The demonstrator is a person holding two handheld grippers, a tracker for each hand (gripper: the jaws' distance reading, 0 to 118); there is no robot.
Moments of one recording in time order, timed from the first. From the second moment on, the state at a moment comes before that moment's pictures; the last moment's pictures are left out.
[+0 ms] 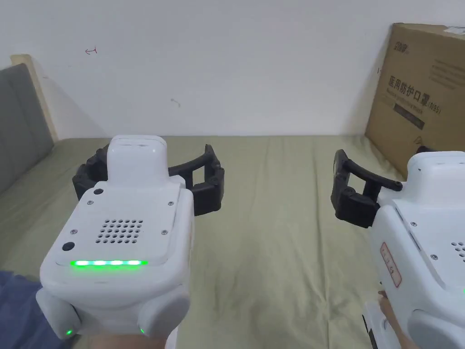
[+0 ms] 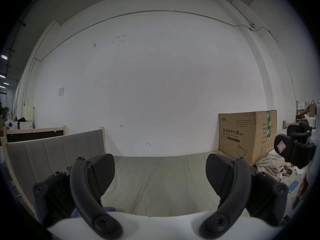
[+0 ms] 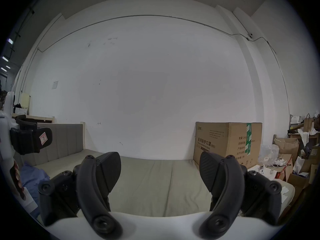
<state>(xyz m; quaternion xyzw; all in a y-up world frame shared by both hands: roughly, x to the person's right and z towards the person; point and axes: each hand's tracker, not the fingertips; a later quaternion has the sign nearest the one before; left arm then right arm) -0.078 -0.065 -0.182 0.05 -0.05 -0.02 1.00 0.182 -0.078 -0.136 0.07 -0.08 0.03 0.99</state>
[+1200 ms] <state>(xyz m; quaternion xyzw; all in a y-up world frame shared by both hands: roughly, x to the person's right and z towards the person) -0.079 -0.073 -0.185 0.05 -0.06 -0.01 1.00 0.184 -0.081 -0.142 0.06 -0.10 0.02 0.99</state>
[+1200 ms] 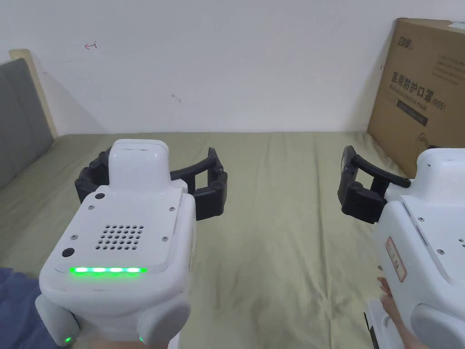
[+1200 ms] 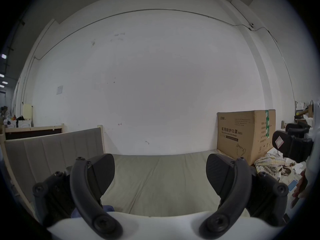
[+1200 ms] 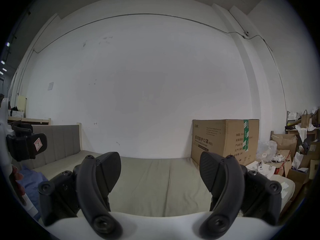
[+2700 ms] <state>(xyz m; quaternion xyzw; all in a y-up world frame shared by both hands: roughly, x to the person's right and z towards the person) -0.078 -0.072 -0.180 0.04 -0.05 -0.03 1.00 0.189 -0.078 -0.133 0.06 -0.09 0.00 0.99</state>
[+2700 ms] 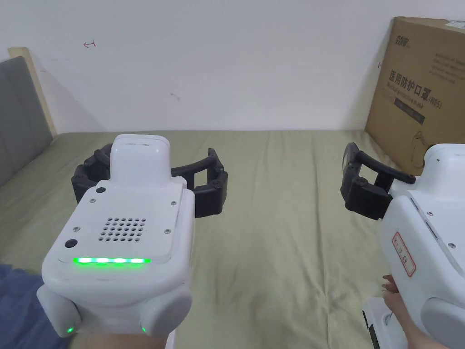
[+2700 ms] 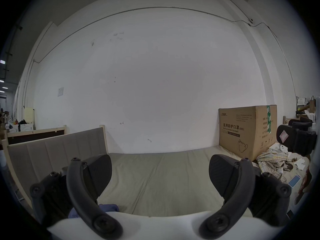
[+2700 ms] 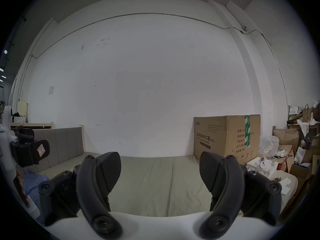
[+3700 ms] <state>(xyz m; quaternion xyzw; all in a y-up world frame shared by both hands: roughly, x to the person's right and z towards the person) -0.076 -0.070 -0.183 0.04 -0.06 -0.03 1.00 0.191 -0.077 -0.137 0.05 -0.09 0.00 0.99</state>
